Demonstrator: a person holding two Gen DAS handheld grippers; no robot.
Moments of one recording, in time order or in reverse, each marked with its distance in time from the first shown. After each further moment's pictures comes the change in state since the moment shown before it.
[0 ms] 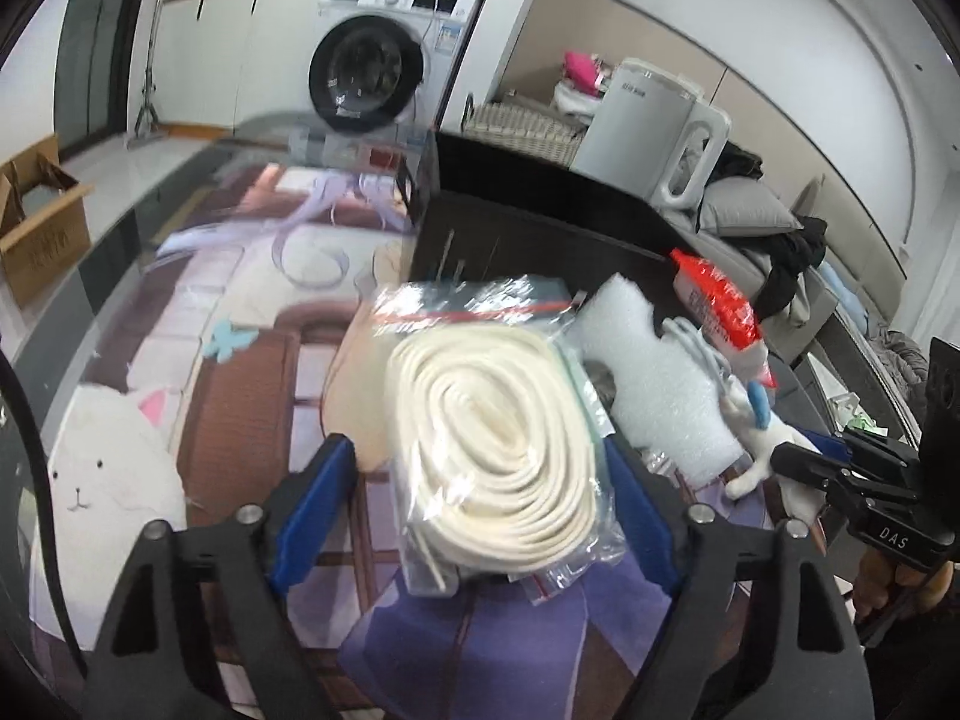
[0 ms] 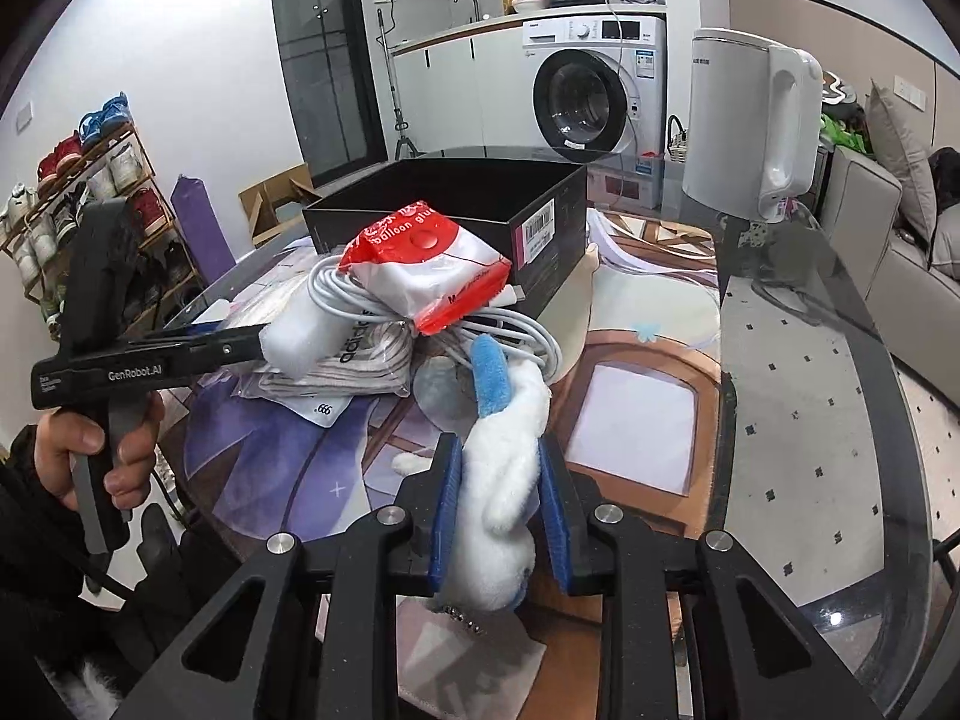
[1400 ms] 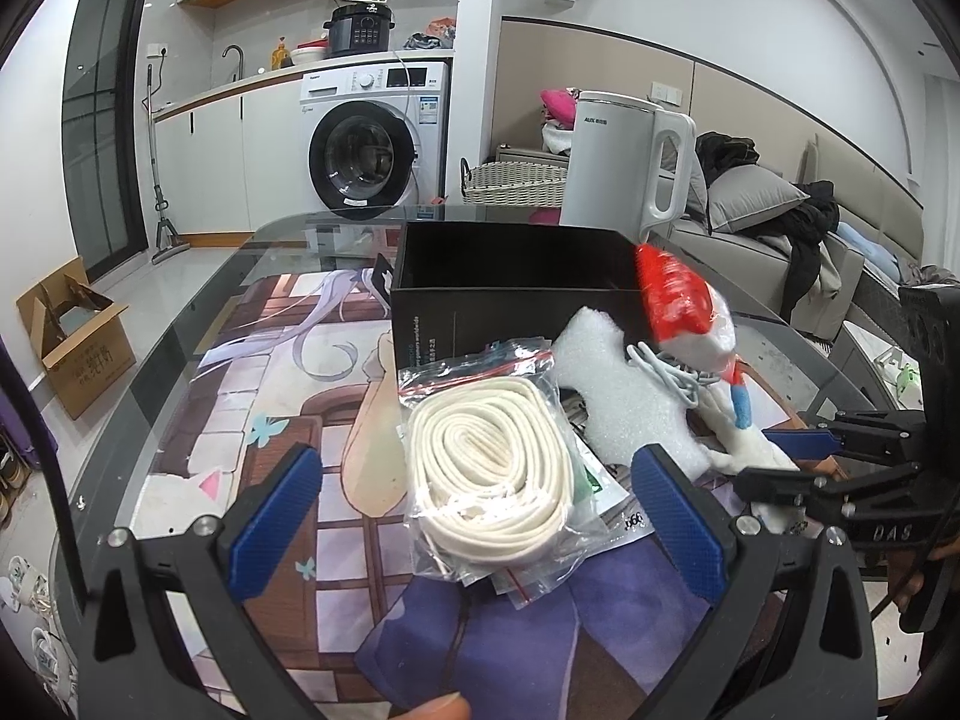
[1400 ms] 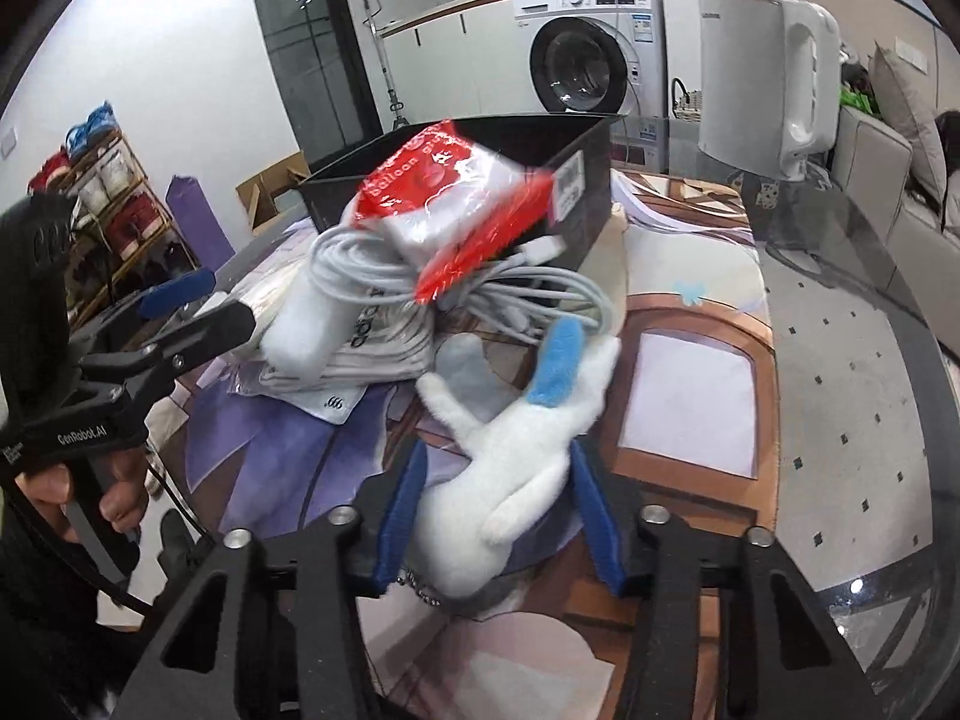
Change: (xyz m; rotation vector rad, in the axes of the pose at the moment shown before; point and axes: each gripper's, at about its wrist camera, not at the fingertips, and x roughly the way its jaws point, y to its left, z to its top) left arm -0.030 -0.039 -0.005 0.202 -0.146 0.148; right arm 0.032 0.003 0.004 0.073 0.067 0.037
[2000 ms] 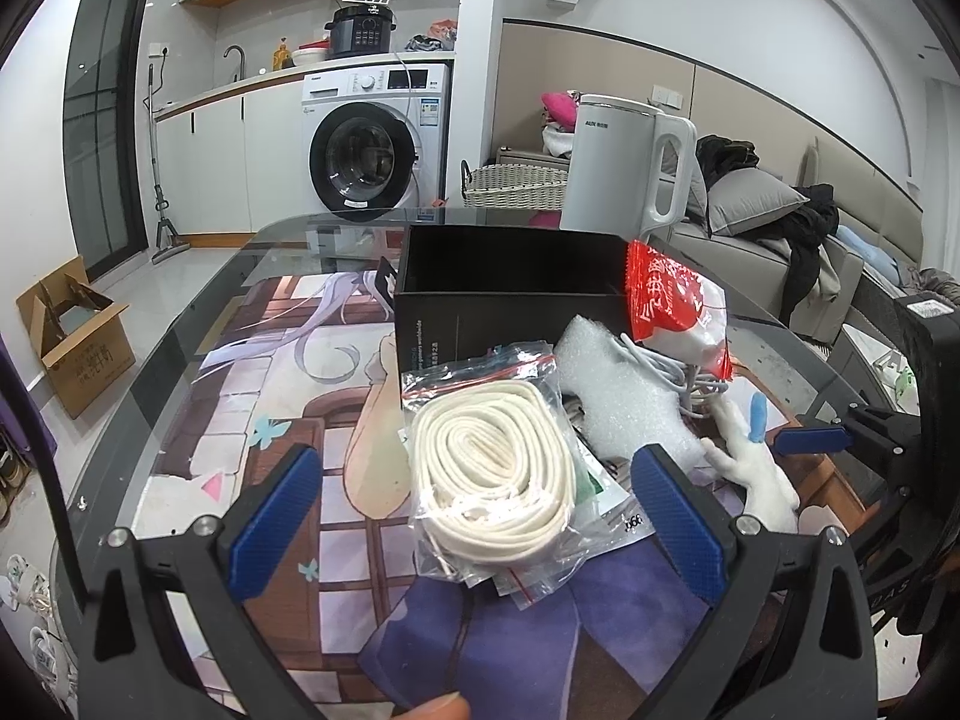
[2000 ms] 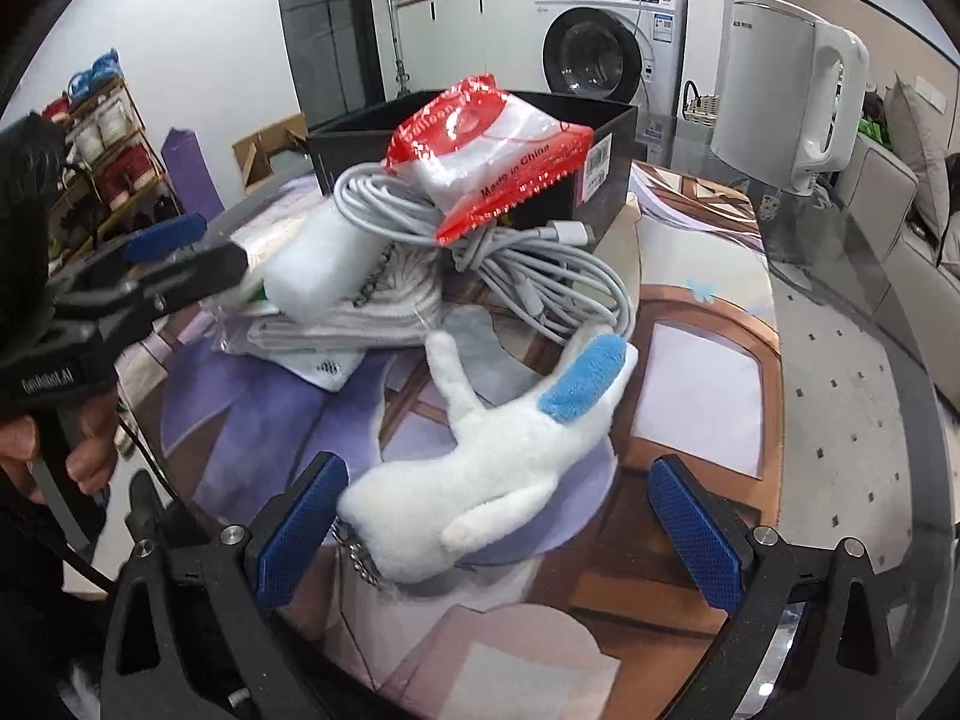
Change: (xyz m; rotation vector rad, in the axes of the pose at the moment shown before) left arm 0.001 0.003 0.001 -0.005 -0.004 -0.002; right arm 0.005 0.020 -0.009 -0.094 0.043 -0.059
